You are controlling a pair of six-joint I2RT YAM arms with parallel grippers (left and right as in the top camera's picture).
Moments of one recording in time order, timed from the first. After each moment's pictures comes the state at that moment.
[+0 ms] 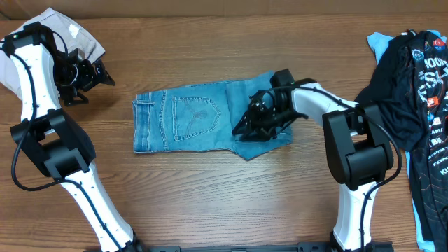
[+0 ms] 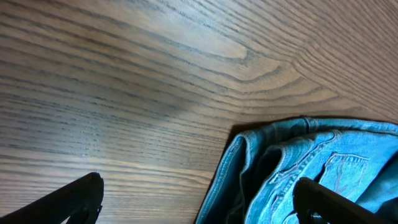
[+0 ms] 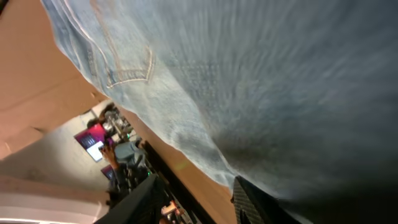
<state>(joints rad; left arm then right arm) 0.39 2.44 2.33 -1.48 0.33 -0.05 0.28 2.18 1.41 -0.83 -0.97 0.31</state>
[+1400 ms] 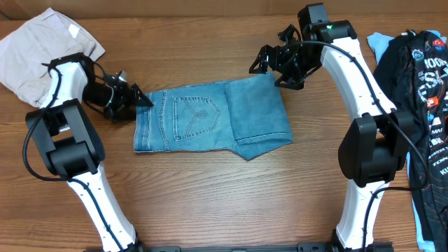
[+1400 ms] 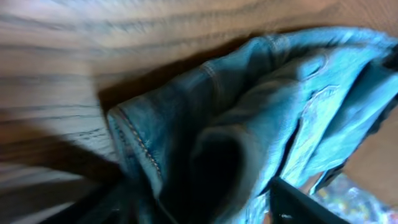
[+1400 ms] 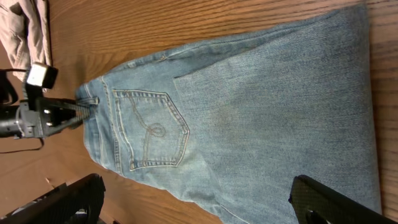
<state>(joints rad) 0.29 2.39 1.85 -1.28 0.66 0.08 0.16 2.17 1.99 -1.14 -0.60 0.33</state>
